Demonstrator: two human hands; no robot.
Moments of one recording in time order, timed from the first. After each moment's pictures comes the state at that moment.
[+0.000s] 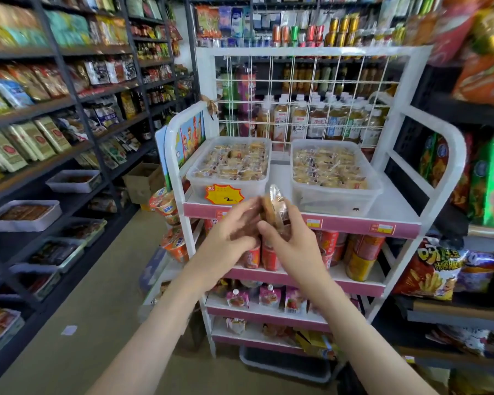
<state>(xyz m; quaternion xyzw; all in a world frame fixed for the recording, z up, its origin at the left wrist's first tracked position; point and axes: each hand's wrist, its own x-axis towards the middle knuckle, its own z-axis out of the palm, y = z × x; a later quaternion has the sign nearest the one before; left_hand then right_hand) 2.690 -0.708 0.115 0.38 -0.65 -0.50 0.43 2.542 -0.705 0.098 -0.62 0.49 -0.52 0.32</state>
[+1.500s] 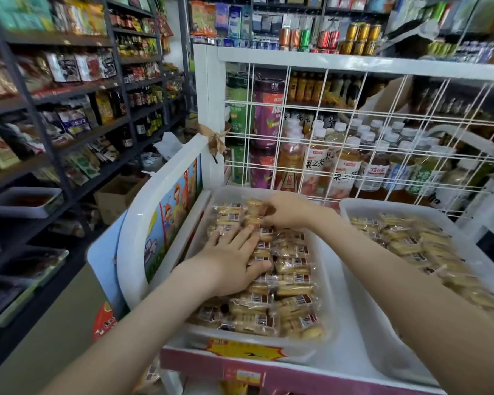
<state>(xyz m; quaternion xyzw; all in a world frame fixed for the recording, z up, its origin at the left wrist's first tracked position) 2.721 -1.068 0.106 0.51 -0.85 -0.11 -0.09 2.556 -1.148 0.134 -0.82 0.57 -0.03 0.10</state>
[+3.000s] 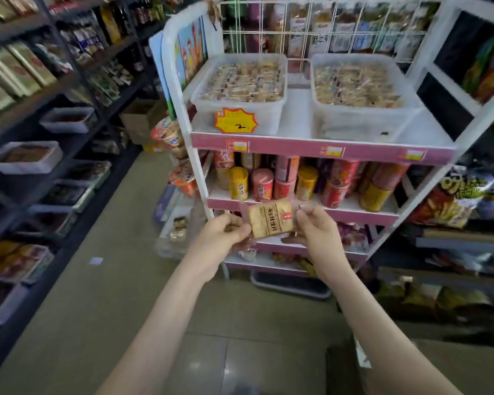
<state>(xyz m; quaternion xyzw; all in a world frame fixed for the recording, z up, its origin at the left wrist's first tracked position) 2.726 -0.679 0.014 0.56 -0.47 -0.58 0.36 2.544 -0.671 -0.014 -0.42 0.57 -0.52 0.48</state>
